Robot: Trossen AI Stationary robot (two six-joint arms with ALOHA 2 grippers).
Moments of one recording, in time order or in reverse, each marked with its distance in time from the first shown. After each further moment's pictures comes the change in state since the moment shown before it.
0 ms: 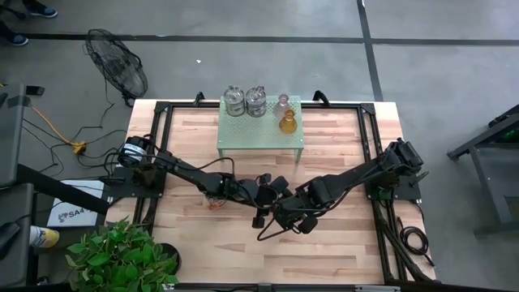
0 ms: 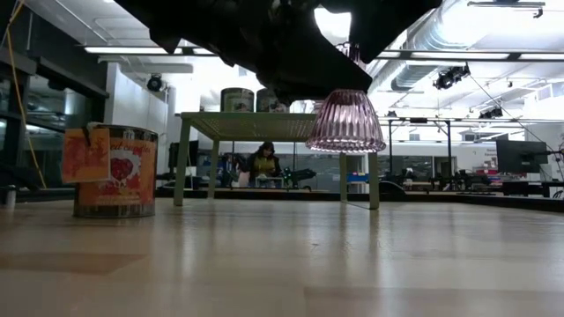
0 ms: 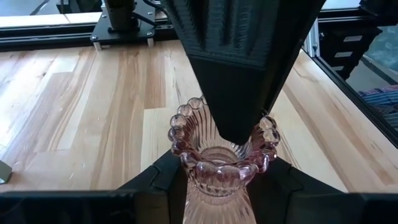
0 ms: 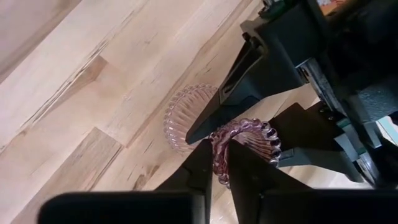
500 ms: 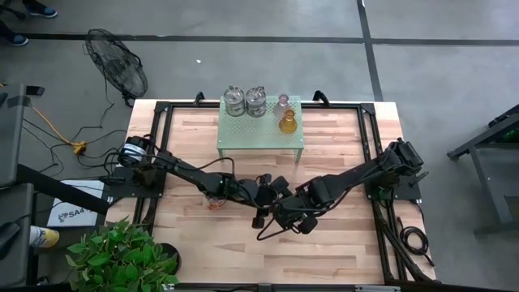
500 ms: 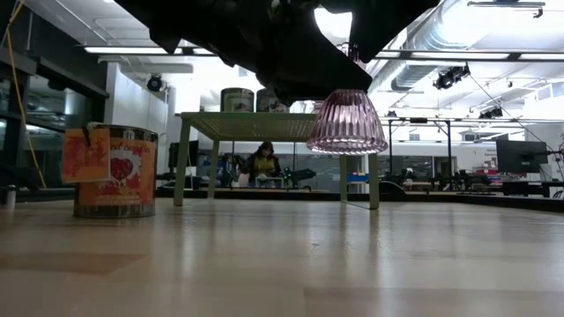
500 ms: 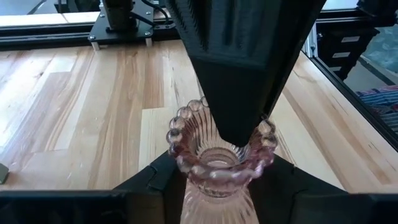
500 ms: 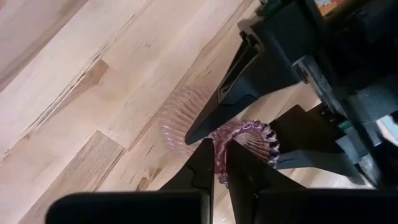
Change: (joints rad) left arm 0.000 0.000 0.000 0.000 0.001 0.000; right arm 0.000 0.000 -0.001 0.000 -0.017 0.014
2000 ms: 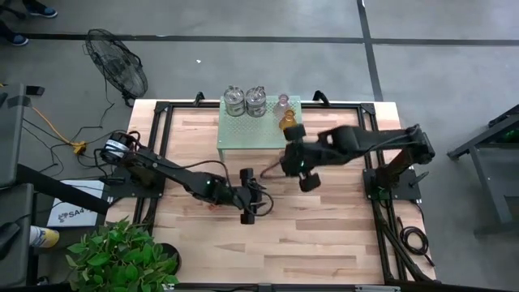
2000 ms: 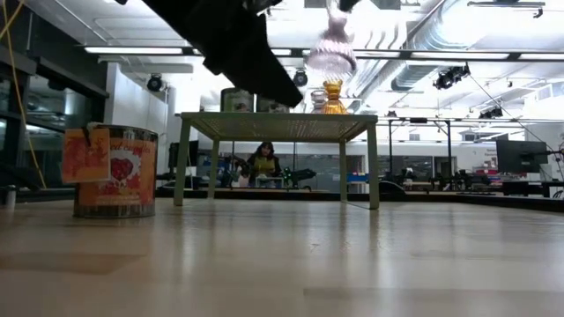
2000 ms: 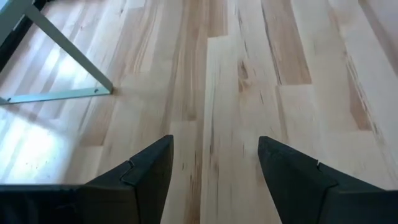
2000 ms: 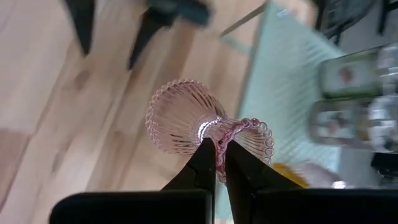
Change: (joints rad) left arm -0.068 -0.157 0.002 -0.447 -0.326 -0.047; right arm -0.231 -0.164 0.242 -0.231 0.132 0.030
